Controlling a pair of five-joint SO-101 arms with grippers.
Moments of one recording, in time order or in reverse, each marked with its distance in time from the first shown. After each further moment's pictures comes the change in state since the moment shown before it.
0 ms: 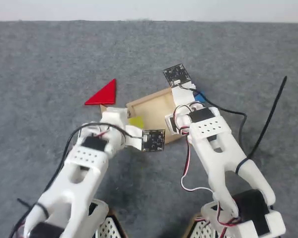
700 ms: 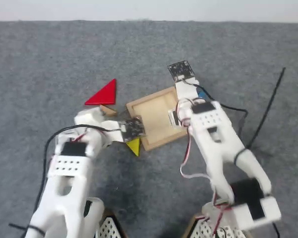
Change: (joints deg) left arm -14.3 -10.2 -0.4 14.8 11.1; right arm 3.0 10.2 -7.9 1.5 0.0
